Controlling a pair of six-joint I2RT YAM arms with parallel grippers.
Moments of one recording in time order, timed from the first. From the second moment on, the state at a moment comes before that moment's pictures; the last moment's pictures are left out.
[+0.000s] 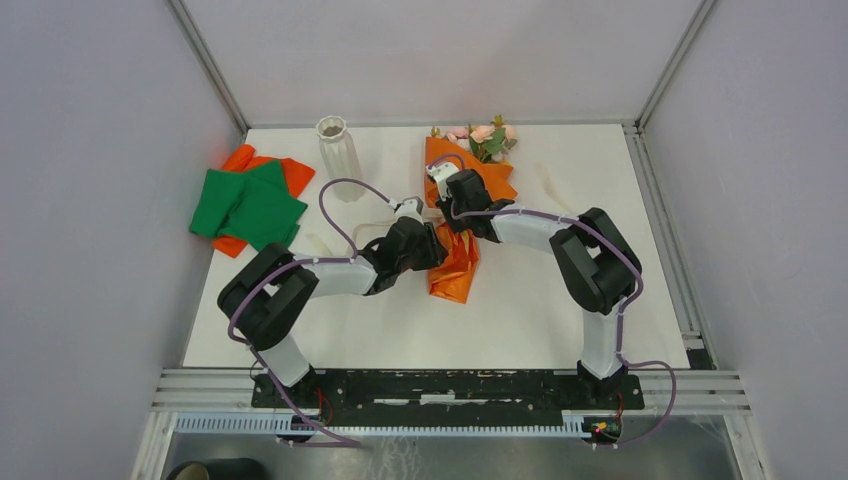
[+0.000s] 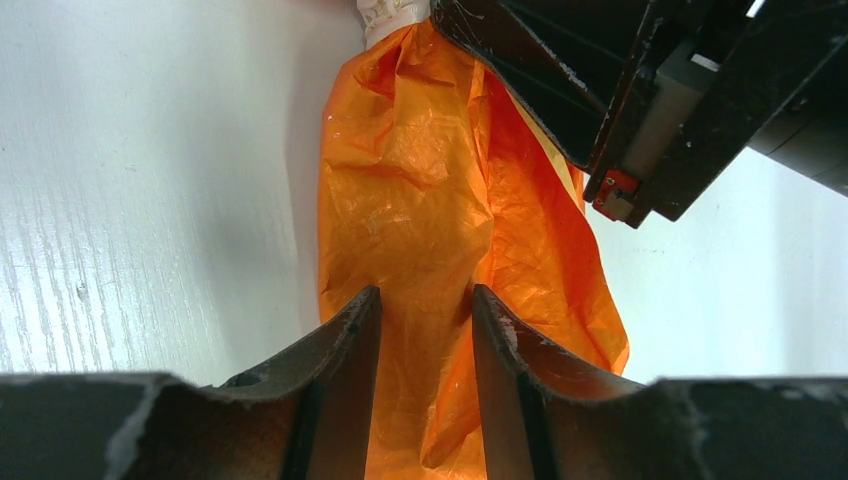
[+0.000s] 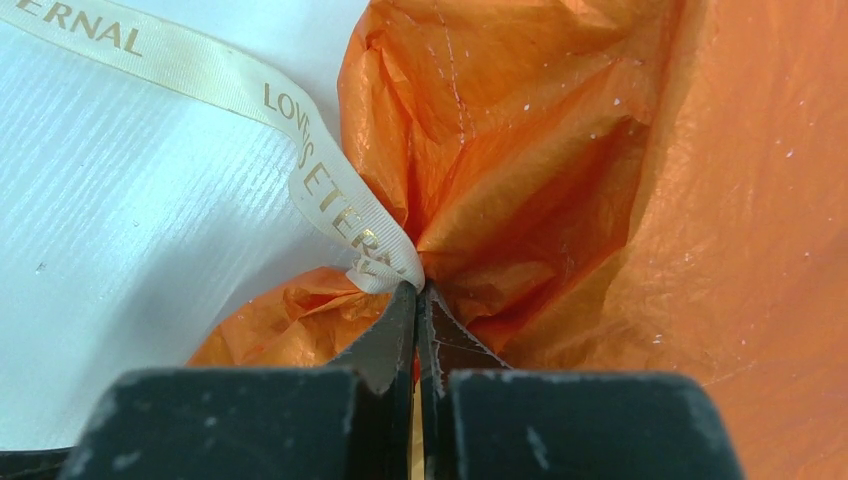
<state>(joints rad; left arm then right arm) -0.75 1.69 0.76 0.32 -0.13 -0.74 0.63 1.96 1.25 -0.02 0.11 -0.04</state>
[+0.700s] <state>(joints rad) -0.75 1.73 0.77 0.36 -0.11 -0.77 0.64 1.76 1.20 -0.09 0.11 -0.03</state>
